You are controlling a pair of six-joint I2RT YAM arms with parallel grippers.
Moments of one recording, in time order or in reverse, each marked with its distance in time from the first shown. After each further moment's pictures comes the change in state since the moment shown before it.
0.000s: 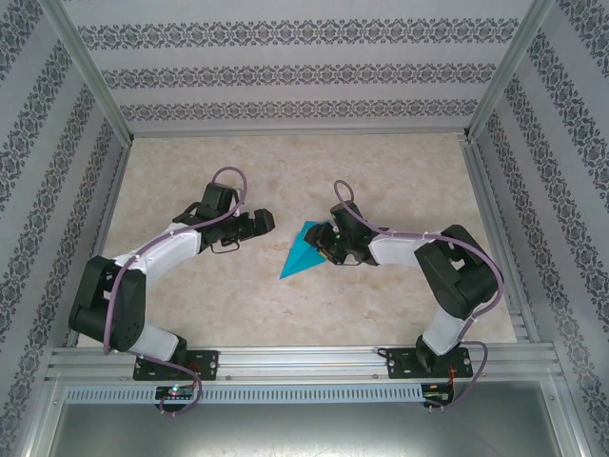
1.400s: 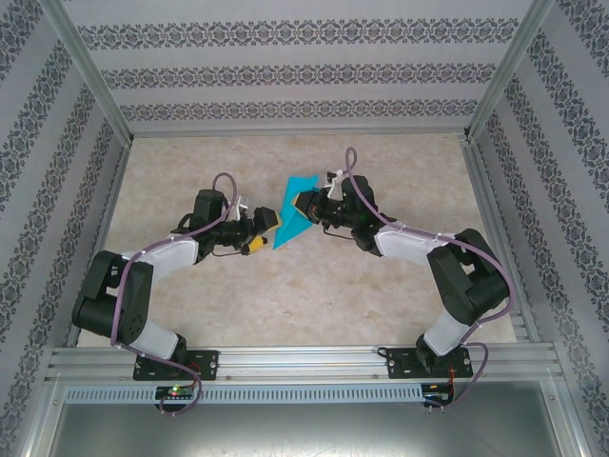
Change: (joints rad) left arm 0.062 0.035 -0.169 0.472 0.538 -0.352; right arm -0.038 -0.062 0.082 0.402 -0.232 0.079
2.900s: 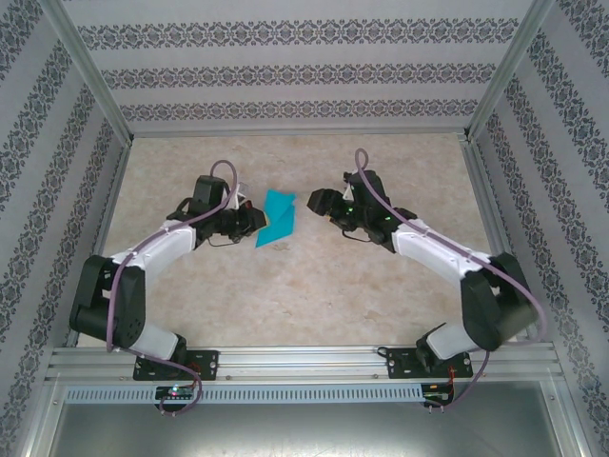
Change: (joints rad) left arm -0.002 -0.037 0.226 -0.465 -0.239 0.262; right arm -0.022 -0.222 0.066 -0.608 0.304 -0.335
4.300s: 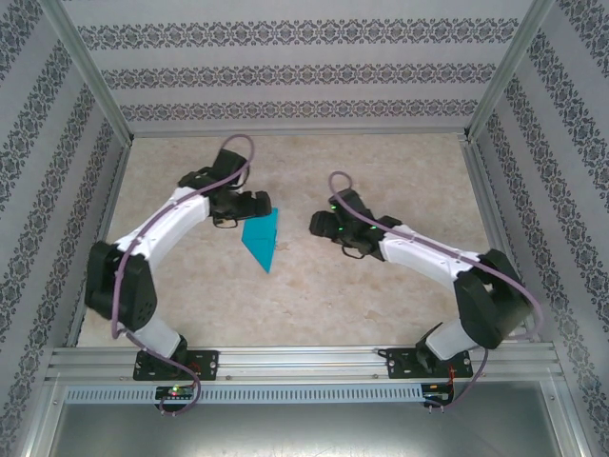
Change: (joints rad) left arm -0.076 0.097 0.347 -0.492 -0.515 0.183; right arm 0.163 0.095 0.019 -0.174 0.278 -0.058
